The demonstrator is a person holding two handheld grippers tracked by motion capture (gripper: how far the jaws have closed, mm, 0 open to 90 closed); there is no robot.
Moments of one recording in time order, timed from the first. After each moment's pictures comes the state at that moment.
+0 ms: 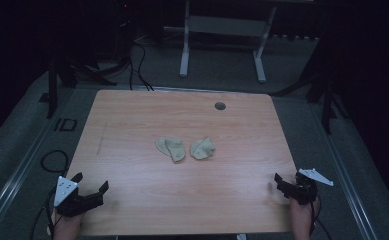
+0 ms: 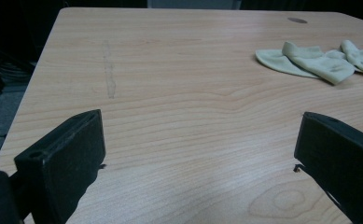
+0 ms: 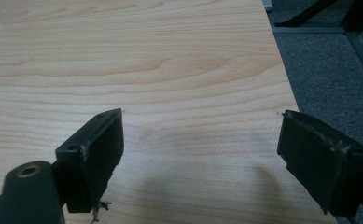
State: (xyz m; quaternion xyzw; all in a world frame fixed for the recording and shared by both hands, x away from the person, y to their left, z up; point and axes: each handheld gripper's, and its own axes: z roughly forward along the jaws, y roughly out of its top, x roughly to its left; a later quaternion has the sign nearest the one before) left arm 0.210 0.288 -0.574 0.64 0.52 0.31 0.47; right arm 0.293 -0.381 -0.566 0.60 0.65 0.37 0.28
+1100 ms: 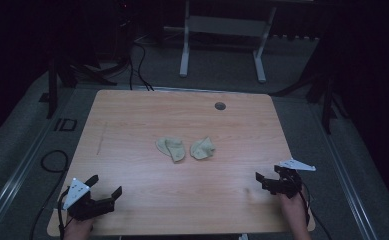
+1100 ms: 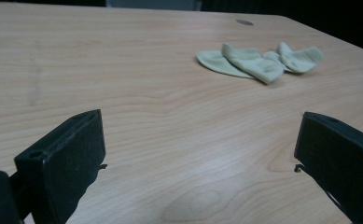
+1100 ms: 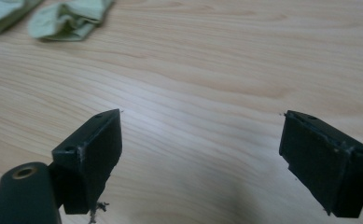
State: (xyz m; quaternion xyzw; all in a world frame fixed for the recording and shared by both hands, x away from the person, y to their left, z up) left arm 0.204 0.258 -0.566 0.65 0.49 0.27 0.51; right arm 0.308 -0.327 -0.535 0.49 0.76 0.39 0.19
